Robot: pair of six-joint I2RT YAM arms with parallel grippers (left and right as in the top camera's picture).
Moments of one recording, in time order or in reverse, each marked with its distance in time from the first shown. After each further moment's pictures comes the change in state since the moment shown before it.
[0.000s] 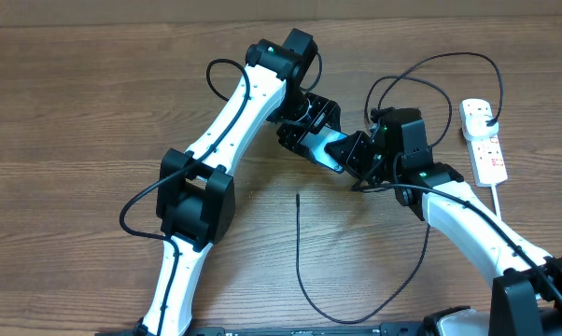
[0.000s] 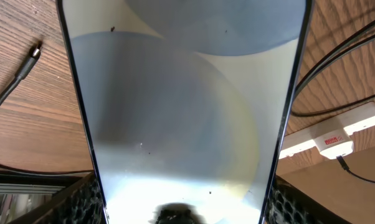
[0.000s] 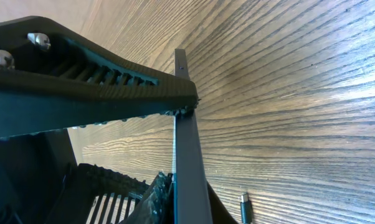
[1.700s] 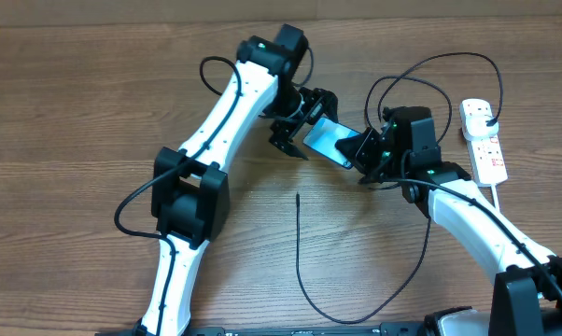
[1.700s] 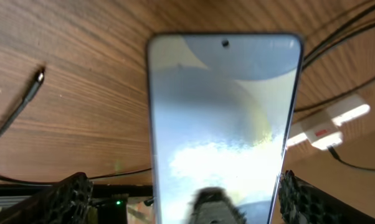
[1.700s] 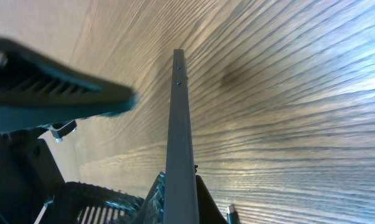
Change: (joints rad) left arm 0.052 0.000 0.004 0.007 0.022 0.097; right arm -0.060 0.003 0.000 -0.007 0.024 0.027
